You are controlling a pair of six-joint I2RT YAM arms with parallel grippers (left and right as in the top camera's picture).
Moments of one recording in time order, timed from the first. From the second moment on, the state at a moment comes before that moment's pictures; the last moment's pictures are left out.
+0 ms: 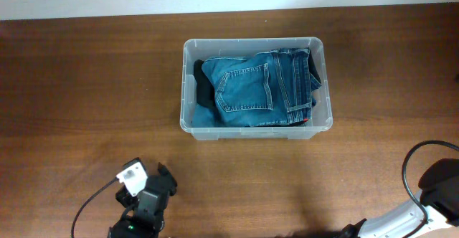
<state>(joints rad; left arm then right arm) -0.43 0.83 0.02 -0.04 -0.58 -0.72 -0.77 1.96 2.34 -1.64 -0.17 -0.09</state>
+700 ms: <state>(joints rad) -0.06 0.48 0.01 -0.05 -0.40 -0.44 -0.77 1.96 2.34 -1.64 -0.17 -0.09</state>
